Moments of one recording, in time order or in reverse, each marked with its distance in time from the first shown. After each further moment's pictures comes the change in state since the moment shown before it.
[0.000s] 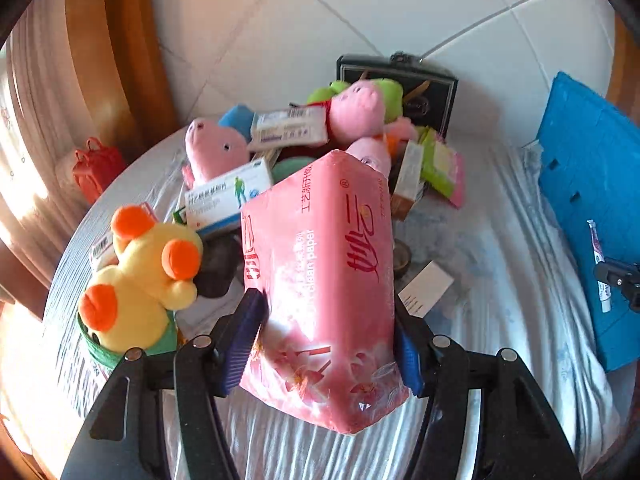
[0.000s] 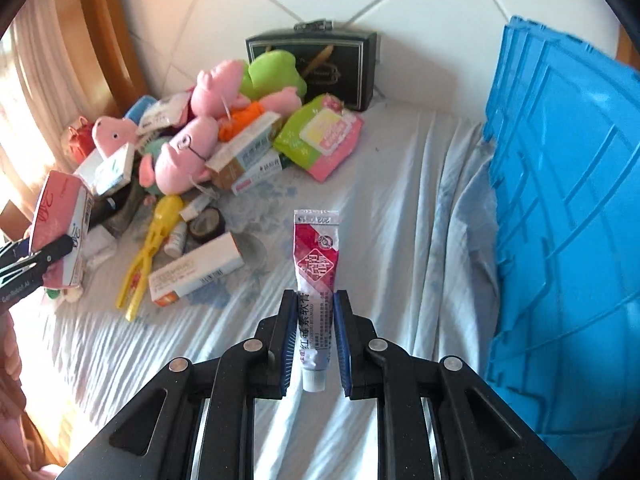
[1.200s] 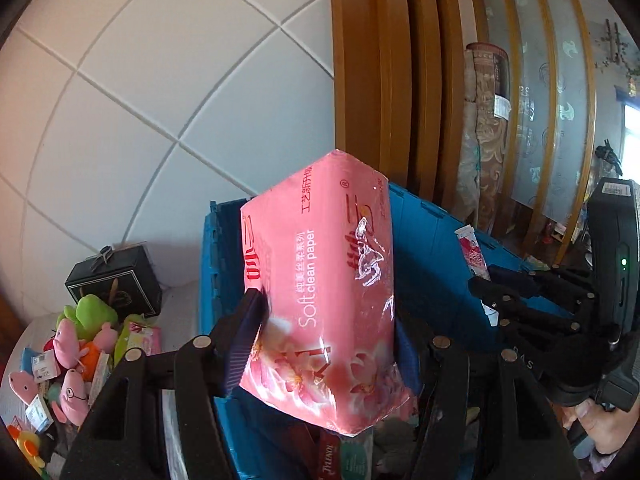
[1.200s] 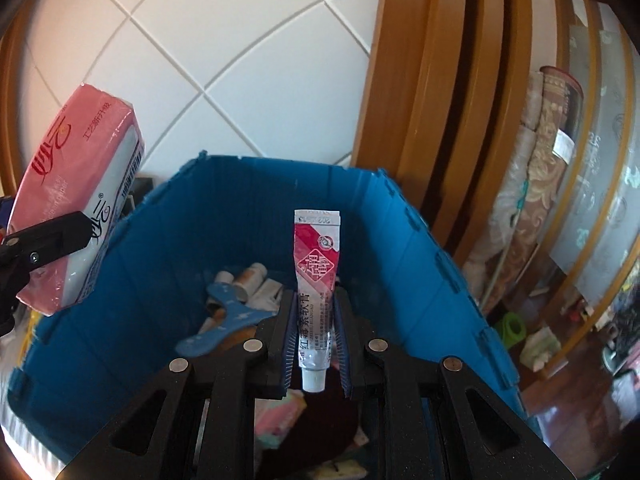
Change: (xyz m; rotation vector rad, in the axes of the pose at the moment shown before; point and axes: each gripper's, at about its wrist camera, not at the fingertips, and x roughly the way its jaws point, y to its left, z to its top) left arm -0.200 -0.458 0.088 0.406 -0.301 -0.482; right arm -0.240 -0.295 -0.031 0.189 -0.328 -0.454
